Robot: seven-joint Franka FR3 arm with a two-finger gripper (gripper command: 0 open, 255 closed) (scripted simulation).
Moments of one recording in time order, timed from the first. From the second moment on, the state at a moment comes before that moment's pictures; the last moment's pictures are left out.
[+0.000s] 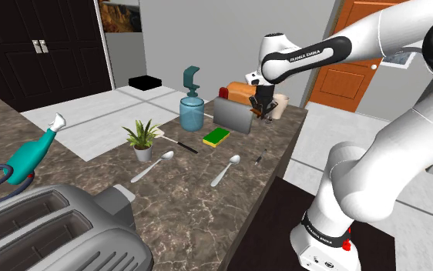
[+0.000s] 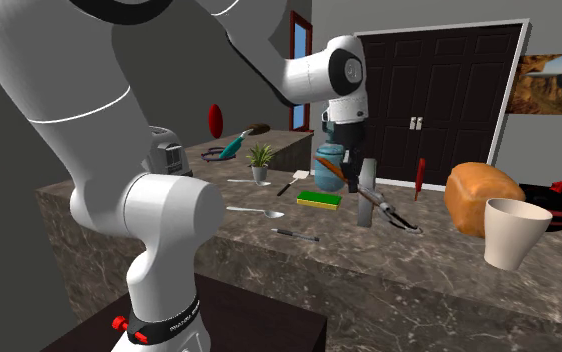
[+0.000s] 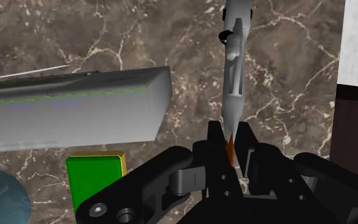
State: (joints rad) arm 0.29 -0.42 -0.73 -2.37 -0.48 2.06 -1.77
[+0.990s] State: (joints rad) arm 0.40 -0.54 -0.42 -2.51 -0.40 1.97 -1.40
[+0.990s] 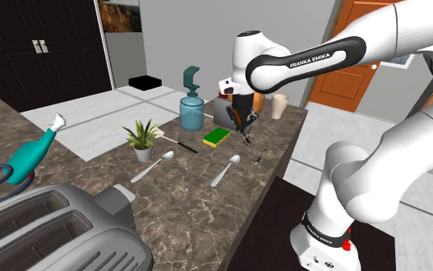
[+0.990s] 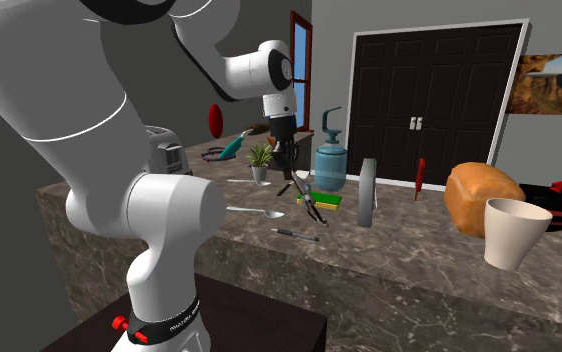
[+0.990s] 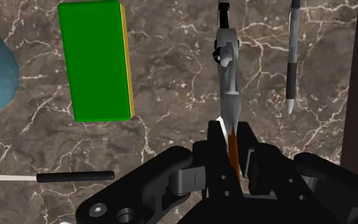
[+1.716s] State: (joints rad) arm 0.54 -0.44 -0.23 -2.45 -0.26 1.96 -1.15
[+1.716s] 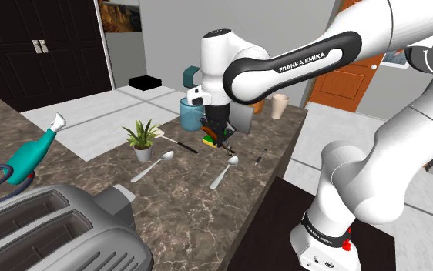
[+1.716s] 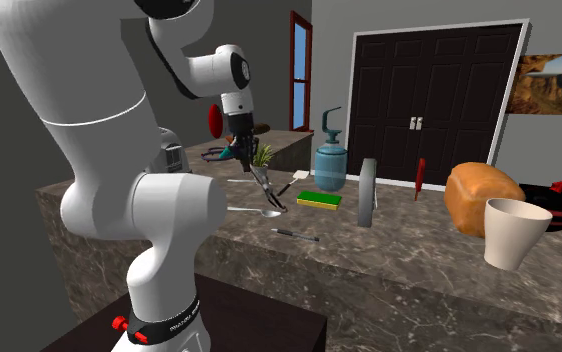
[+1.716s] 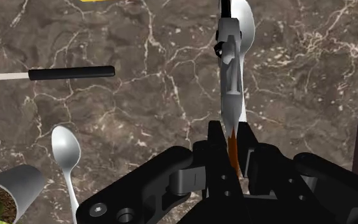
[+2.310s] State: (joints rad) arm 0.64 -0.29 -0.11 -2.32 -0.17 1.95 -0.98
